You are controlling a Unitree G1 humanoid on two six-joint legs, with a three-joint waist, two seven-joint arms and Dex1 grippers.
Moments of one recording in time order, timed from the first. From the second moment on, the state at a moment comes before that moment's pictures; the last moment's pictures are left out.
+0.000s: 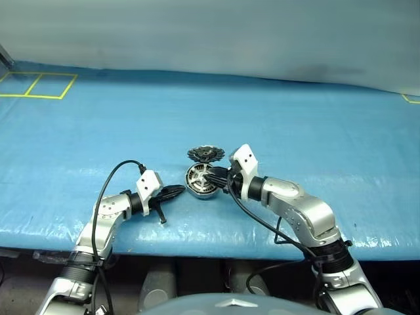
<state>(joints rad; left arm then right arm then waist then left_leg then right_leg) -0.12 0.45 -0.13 0.12 -0.21 0.03 -0.94 -0.27 -0.33 0.23 -0.29 0.42 0.75 0.55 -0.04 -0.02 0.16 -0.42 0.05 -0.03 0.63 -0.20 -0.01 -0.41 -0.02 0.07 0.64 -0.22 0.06</state>
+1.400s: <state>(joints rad) -0.11 0.43 -0.13 0.14 -0.20 0.01 -0.92 -0.63 -0.22 0.09 0.10 0.34 0.63 0.57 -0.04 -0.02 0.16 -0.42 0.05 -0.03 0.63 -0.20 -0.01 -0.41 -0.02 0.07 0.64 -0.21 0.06</state>
